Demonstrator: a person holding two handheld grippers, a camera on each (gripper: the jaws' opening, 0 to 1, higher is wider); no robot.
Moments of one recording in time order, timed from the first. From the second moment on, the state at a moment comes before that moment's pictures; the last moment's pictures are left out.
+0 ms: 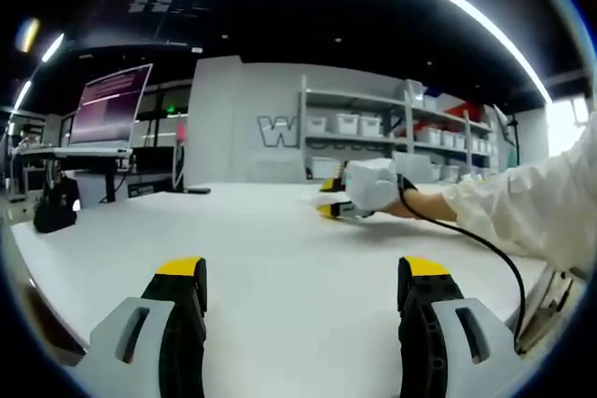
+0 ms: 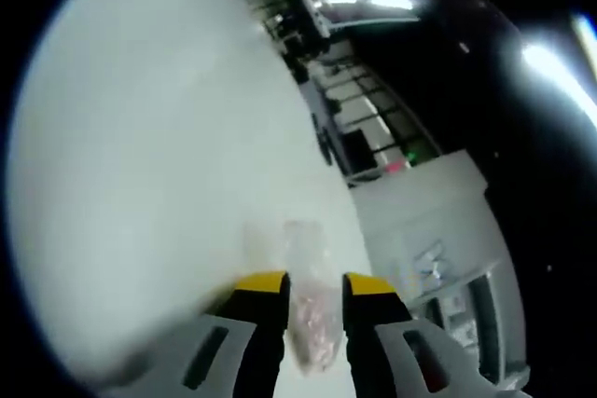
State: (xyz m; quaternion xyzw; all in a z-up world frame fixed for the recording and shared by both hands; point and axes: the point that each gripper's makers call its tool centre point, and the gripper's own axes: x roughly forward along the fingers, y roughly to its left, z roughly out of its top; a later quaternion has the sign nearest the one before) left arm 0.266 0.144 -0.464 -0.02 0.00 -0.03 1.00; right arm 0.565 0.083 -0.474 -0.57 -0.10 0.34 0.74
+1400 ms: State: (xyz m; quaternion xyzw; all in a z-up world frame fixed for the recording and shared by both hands) left arm 0.267 0.137 -0.455 -0.01 0.00 -0.04 1.00; right arm 0.566 0.073 -0.482 -0.36 -0.02 0.36 0.86
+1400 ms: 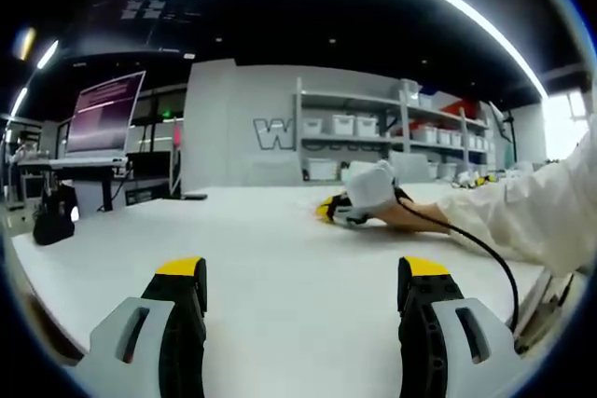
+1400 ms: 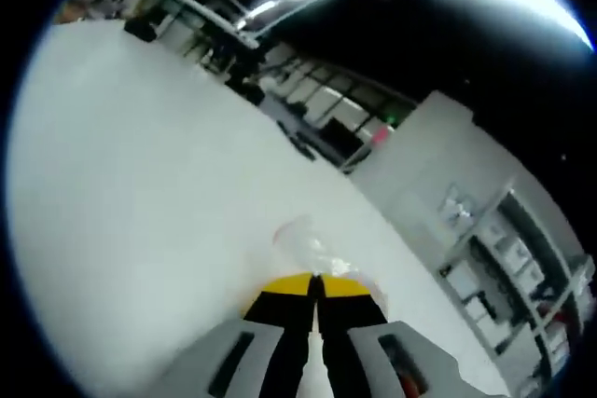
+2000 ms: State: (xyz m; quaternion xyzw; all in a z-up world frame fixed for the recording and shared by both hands) left arm 0.266 0.138 -0.455 -0.01 0.00 -0.04 1.00; right arm 0.571 0.068 -0.465 -0.33 -0.04 0.34 0.88
